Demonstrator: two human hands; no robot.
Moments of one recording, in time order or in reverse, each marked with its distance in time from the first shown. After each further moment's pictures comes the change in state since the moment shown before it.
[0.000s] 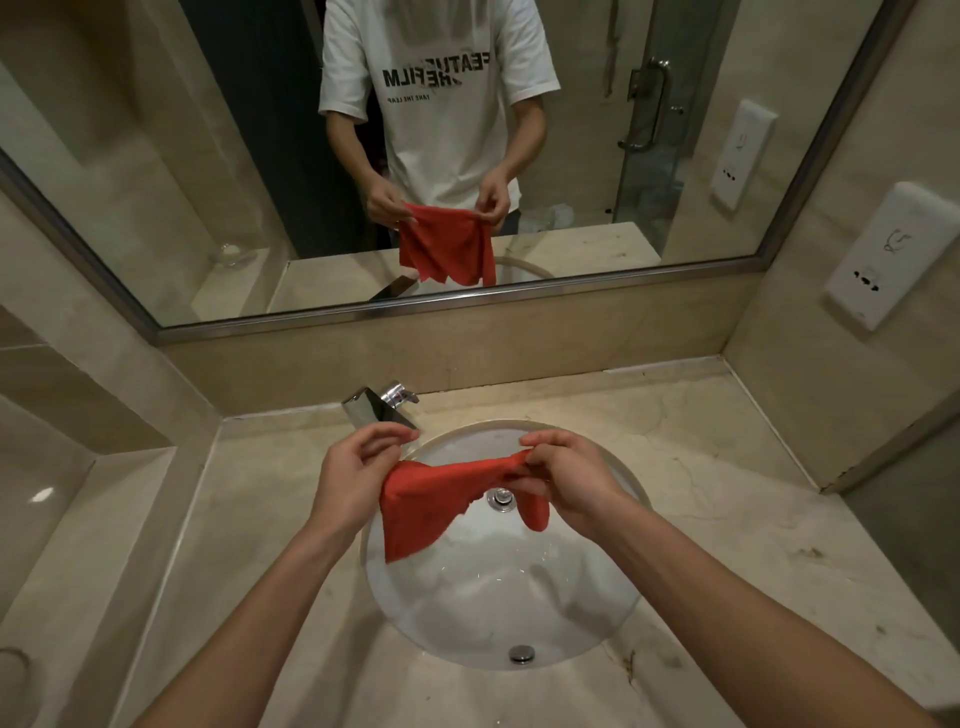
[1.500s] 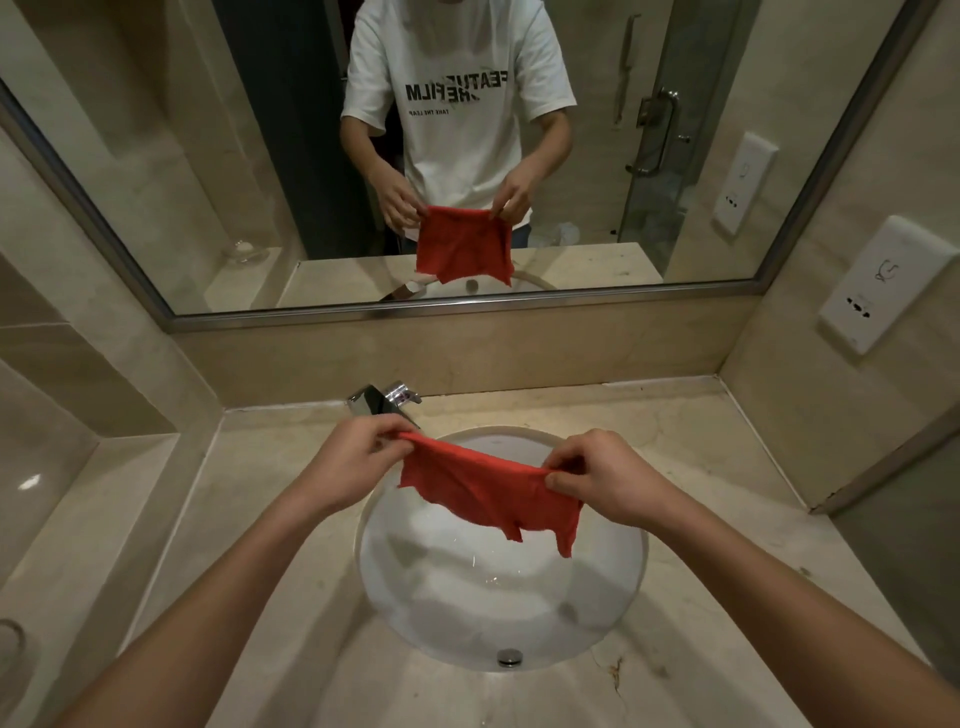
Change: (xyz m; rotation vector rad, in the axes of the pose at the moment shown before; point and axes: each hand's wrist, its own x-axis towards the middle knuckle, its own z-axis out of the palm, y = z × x) left_hand 0.011 0.021 -0.019 0.493 -0.306 0.197; right_hand -0.019 -0.037 -0.042 -1.298 -0.241 -0.513
